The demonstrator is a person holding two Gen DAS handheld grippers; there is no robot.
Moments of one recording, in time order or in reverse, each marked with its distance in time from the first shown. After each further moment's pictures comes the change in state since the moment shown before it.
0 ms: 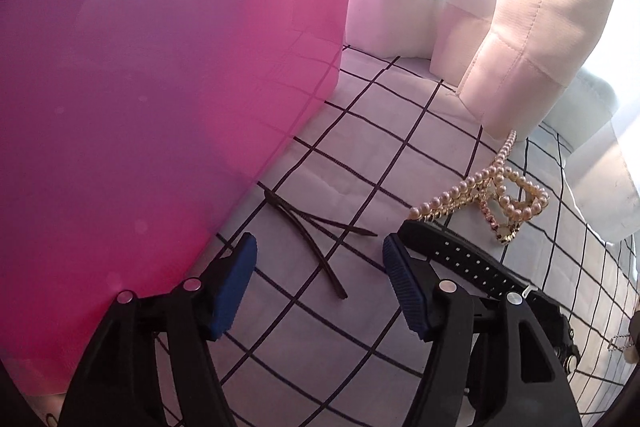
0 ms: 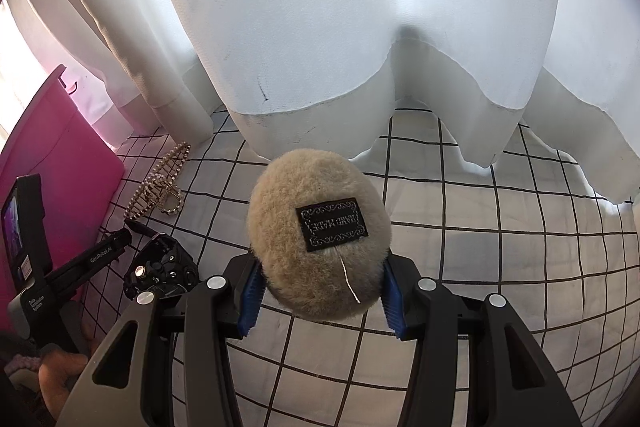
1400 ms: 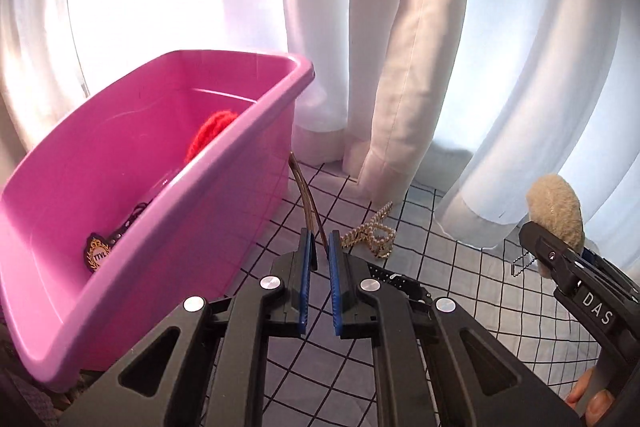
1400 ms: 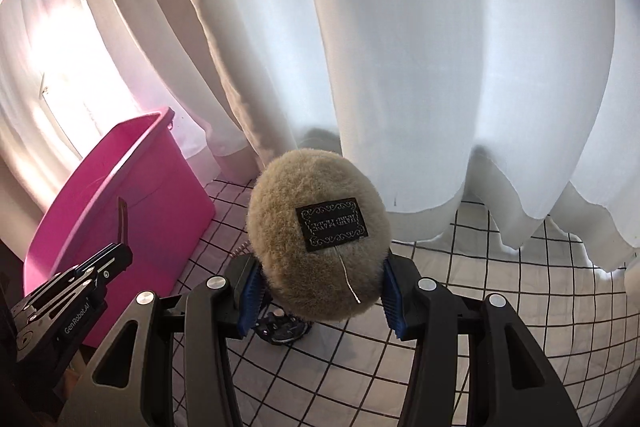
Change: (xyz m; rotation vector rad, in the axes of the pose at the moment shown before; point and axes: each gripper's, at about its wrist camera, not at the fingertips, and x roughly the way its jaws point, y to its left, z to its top) left arm -0.181 0.032 -0.008 0.105 -0.268 -0.187; right arm -0.089 0.082 0.030 -0.121 -0.174 0.130
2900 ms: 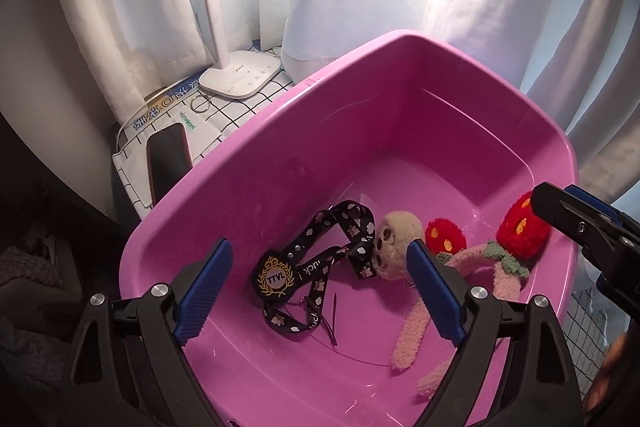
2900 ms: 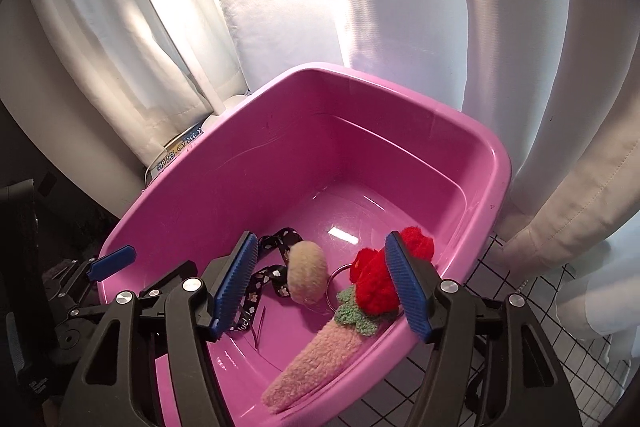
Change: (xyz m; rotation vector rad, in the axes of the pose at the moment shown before) left arm 0.016 0.233 0.057 -0.217 0.224 0.194; right arm 0.084 0.262 0.085 -0.307 0.256 0.268
